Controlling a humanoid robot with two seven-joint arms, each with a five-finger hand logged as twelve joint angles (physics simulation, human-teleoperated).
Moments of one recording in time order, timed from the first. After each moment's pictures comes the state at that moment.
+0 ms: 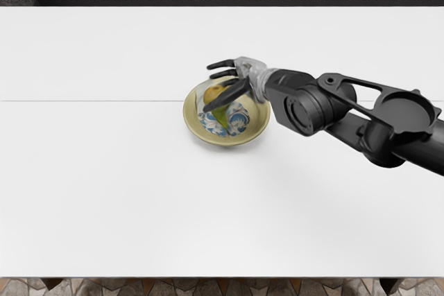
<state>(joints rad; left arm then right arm) -0.03 0.00 -0.17 -0.14 -0.06 -0.15 0.12 1.10 -0.25 0.40 1.34 -0.43 -0.45 -0.56</state>
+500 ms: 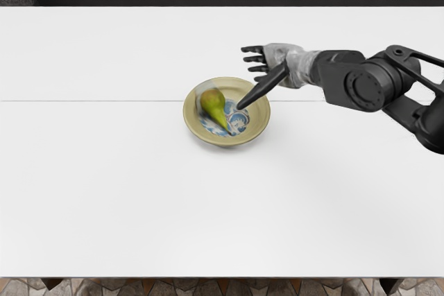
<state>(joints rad) -0.03 0.00 -0.17 -0.14 -0.06 -0.15 0.12 1.08 -0.46 0.49 1.34 -0.32 -0.13 -0.56</state>
